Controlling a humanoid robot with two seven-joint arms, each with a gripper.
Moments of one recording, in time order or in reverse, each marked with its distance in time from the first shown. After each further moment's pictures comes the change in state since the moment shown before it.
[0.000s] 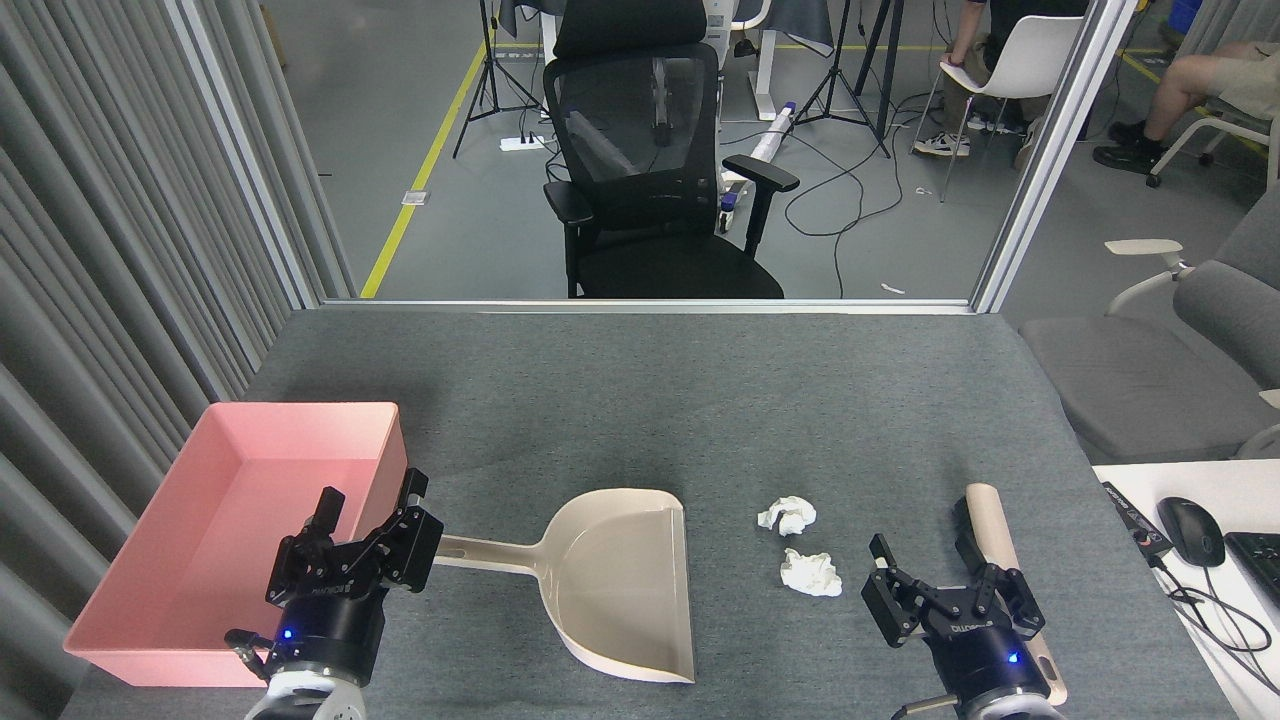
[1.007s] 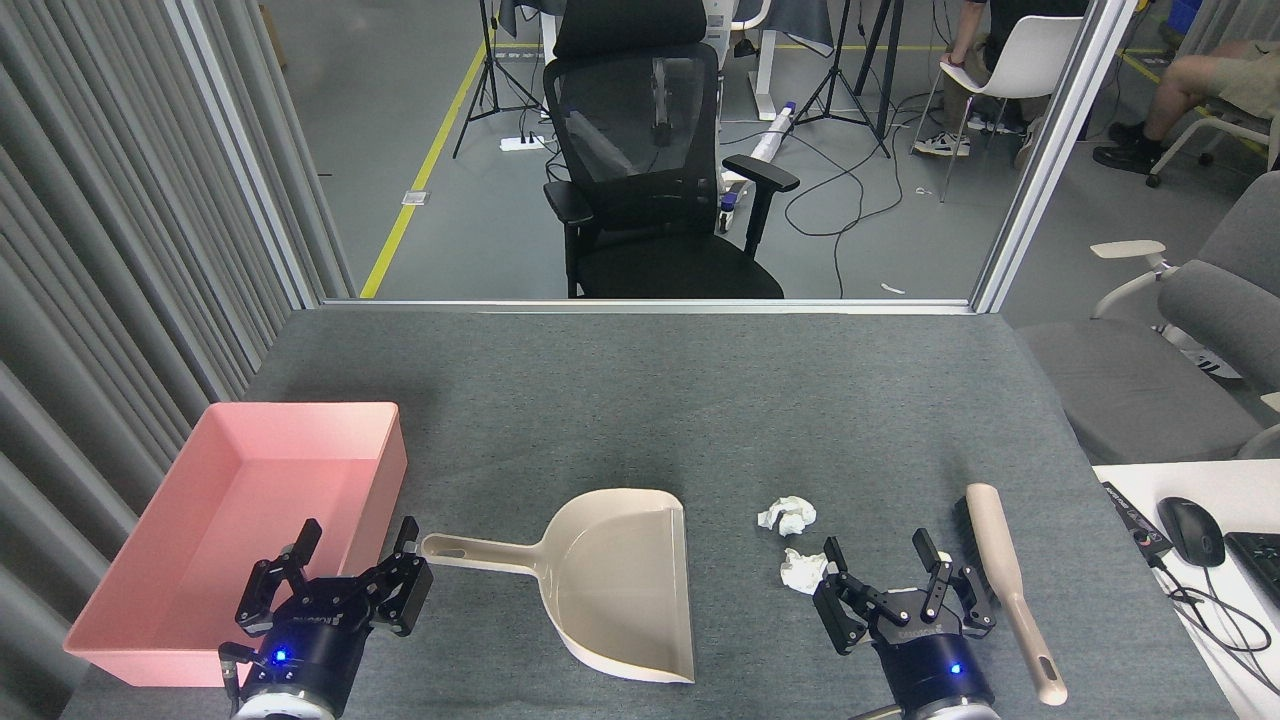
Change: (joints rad) left arm 0.051 0.087 -0.009 0.017 -0.264 0.011 -0.059; right arm 0.004 0.083 0.062 0.017 0.153 0.035 -0.128
